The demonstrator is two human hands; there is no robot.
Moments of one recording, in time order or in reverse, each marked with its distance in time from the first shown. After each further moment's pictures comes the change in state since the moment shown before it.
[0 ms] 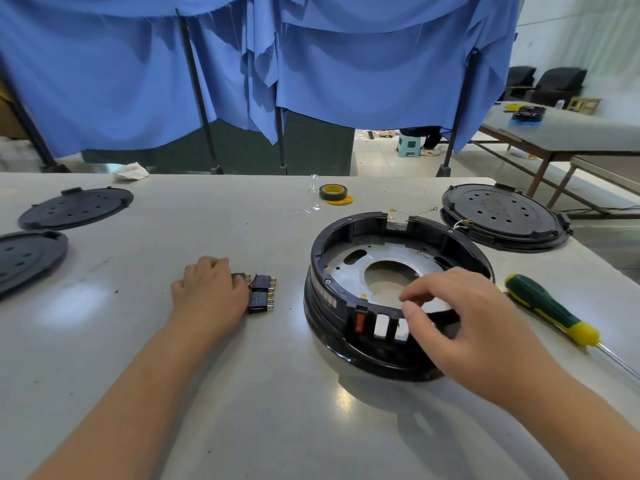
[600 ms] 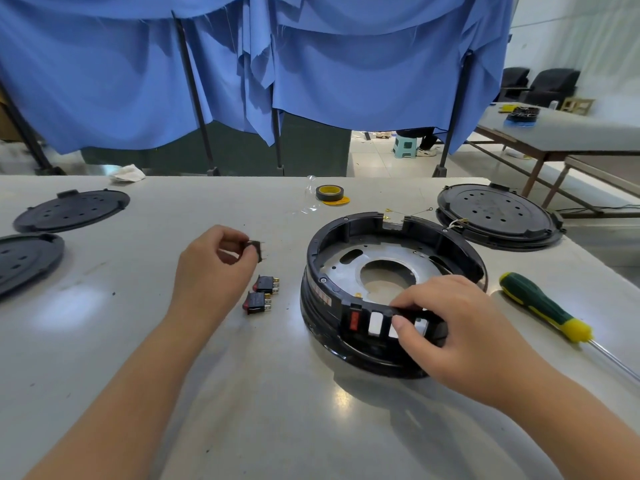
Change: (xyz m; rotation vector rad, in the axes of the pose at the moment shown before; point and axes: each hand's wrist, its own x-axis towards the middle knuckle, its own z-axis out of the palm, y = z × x) left_hand -0.014 0.021 -0.027 -0.740 0.332 0.169; right_hand -0.001 0.003 0.001 -0.013 -0.157 -0.019
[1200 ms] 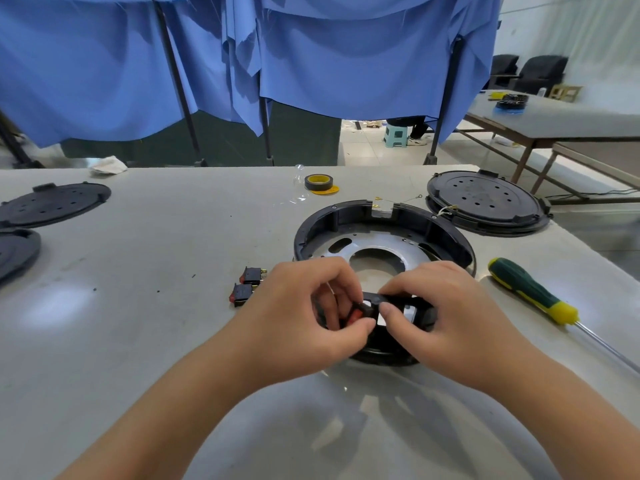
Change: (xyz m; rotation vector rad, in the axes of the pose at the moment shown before) left_hand -0.070 0.075 0.009 -0.227 -0.668 0.372; right_hand 0.002 0.003 0.003 0.018 0.046 -0.037
